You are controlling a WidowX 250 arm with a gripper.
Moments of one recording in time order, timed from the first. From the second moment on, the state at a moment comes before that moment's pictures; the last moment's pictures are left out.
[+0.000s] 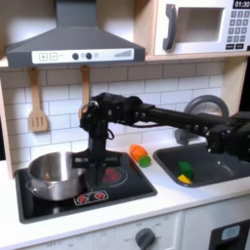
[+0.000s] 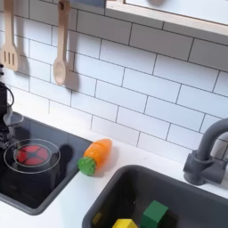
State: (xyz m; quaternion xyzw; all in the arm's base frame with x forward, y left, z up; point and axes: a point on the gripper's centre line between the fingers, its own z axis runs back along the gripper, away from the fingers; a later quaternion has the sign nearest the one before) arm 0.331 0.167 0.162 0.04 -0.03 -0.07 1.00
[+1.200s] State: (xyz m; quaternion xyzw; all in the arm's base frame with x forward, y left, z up) arm 0.324 0.154 0.149 0.02 -0.01 -0.08 1.00
